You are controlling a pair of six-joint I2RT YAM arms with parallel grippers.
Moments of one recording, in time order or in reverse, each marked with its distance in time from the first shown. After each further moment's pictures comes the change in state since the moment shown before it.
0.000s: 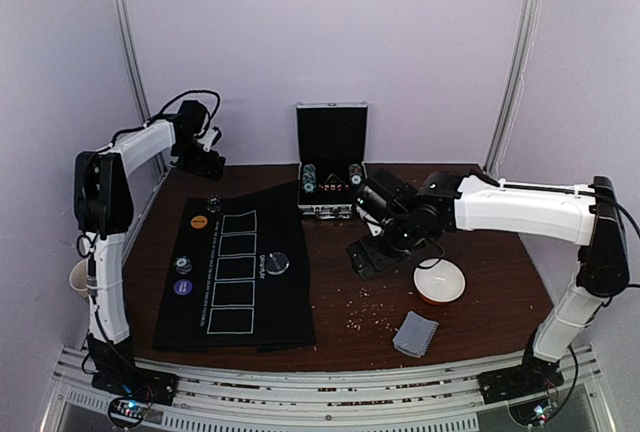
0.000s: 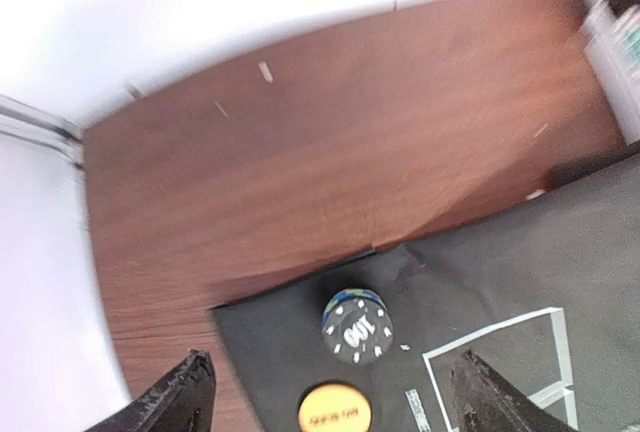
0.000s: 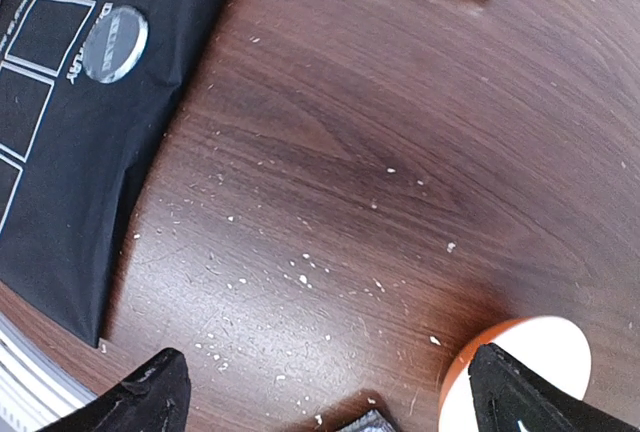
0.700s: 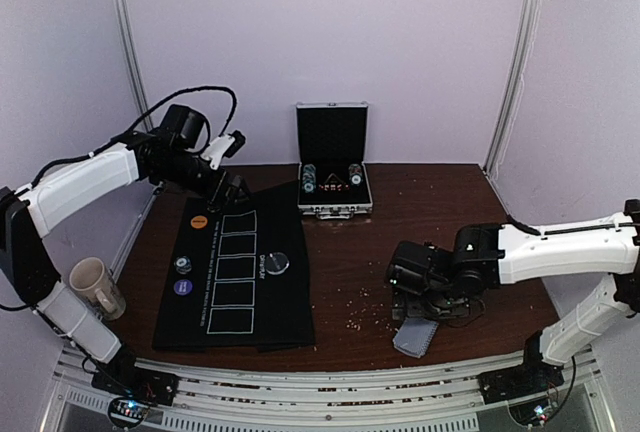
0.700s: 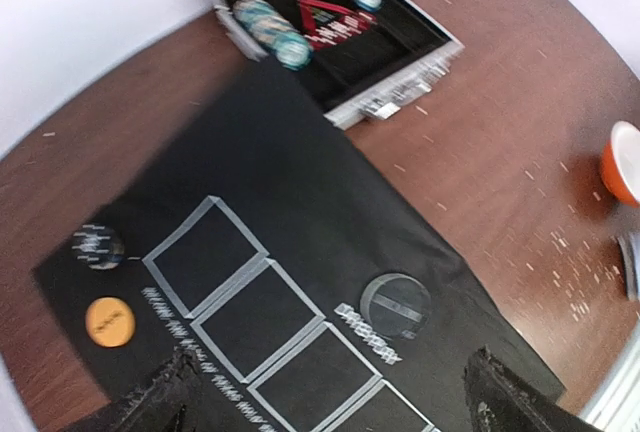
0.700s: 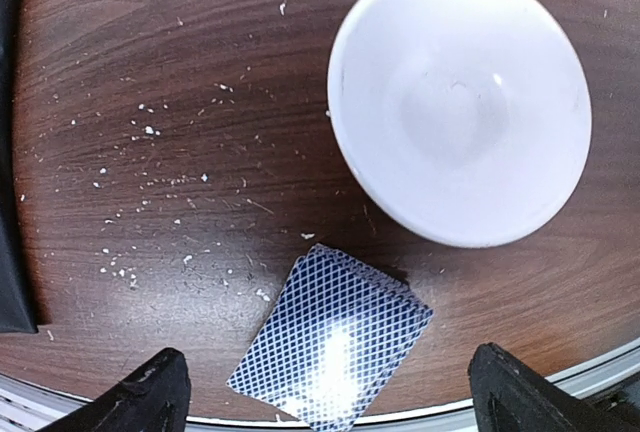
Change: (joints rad) left arm -0.259 -0.694 -0.661 0.145 0.267 -0.042; right arm 0.213 -0.257 -0.360 -0.157 0.151 0.777
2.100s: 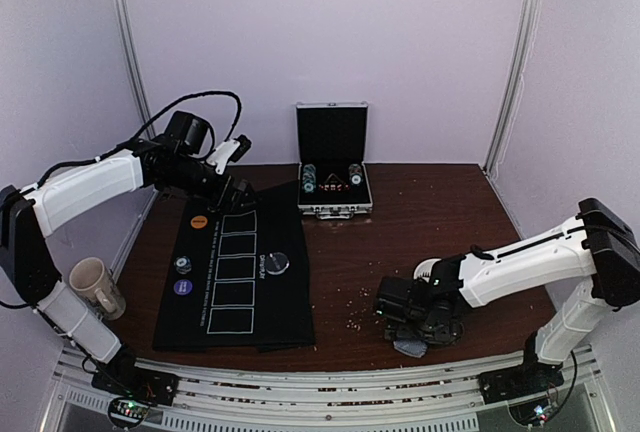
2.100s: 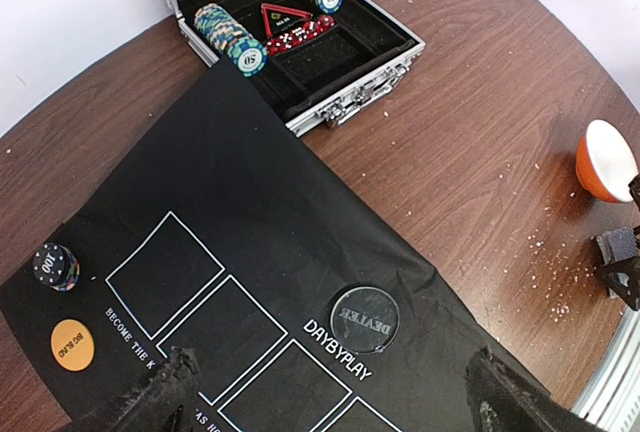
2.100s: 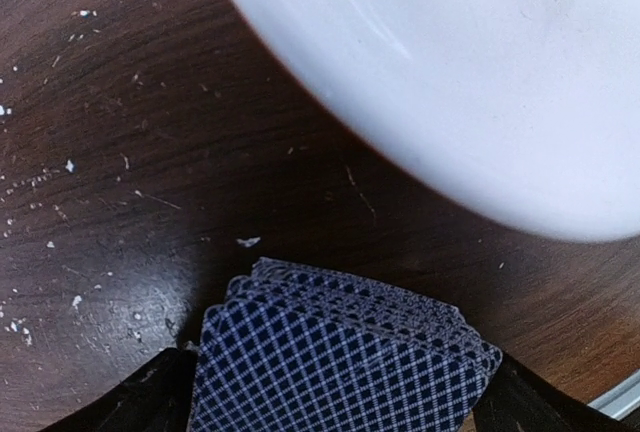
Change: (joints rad) left arm -0.031 0.004 -0.075 0.096 0.083 -0.010; right arm 0.014 0.176 -0.162 0.217 -0.062 0.191
